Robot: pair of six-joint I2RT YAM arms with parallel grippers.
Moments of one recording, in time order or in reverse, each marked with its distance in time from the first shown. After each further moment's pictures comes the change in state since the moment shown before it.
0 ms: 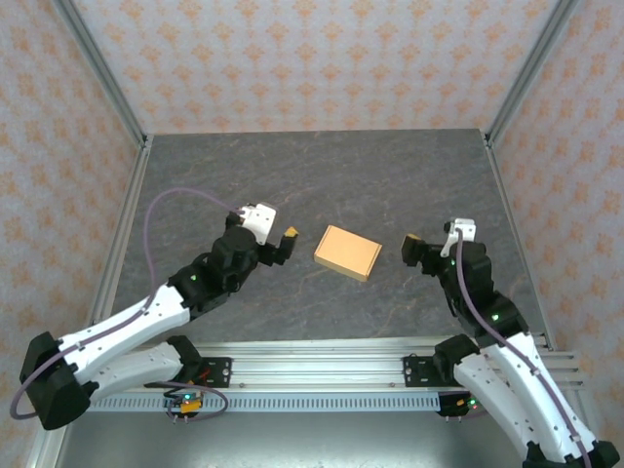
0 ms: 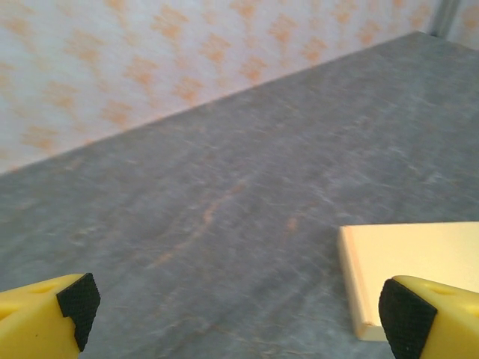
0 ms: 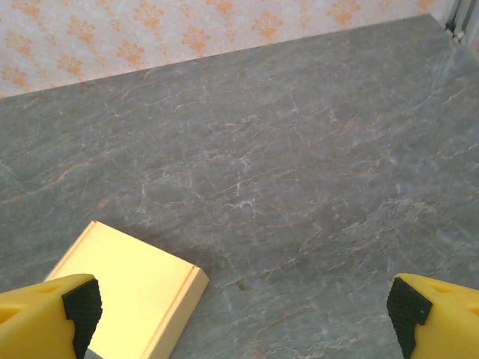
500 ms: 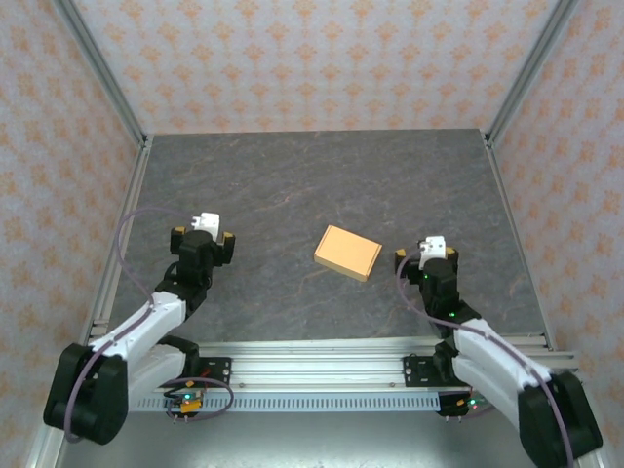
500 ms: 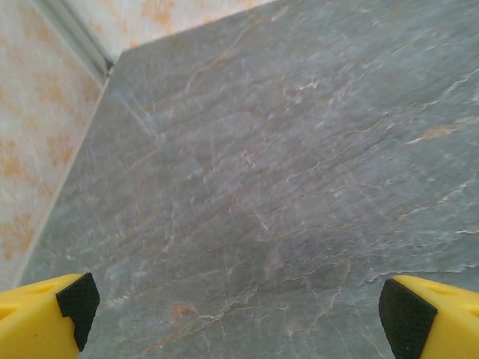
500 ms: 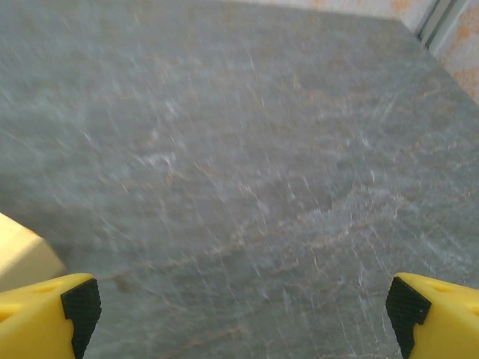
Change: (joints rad) left arm 0.548 0.071 -0.349 0.279 0.084 0.121; right arm -0.031 0.366 -0.477 0.851 0.121 -0.273
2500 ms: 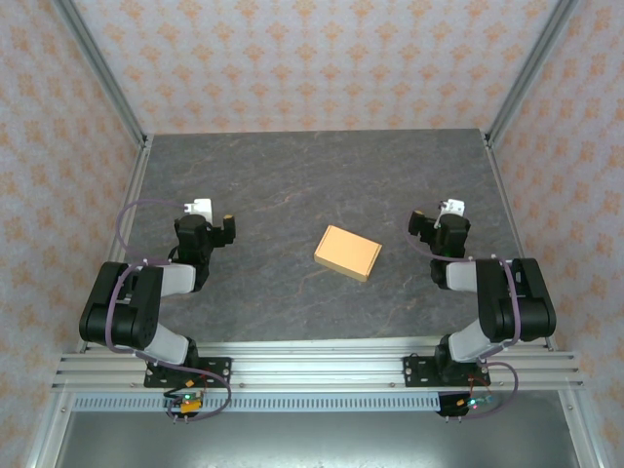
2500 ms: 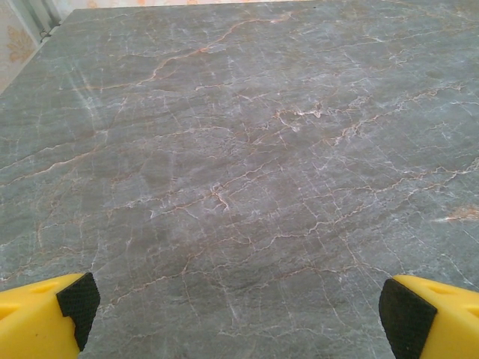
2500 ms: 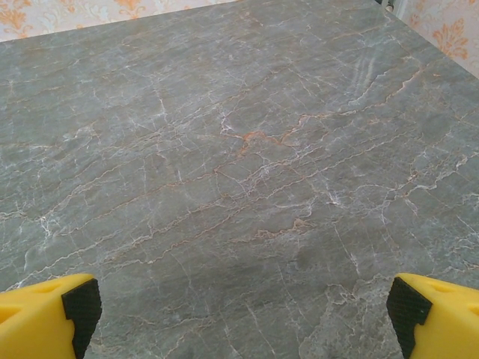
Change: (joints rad) left arm 0.173 0.478 0.080 0.447 0.219 -0.136; right arm -0.335 0.668 0.309 0.364 -0.214 0.126
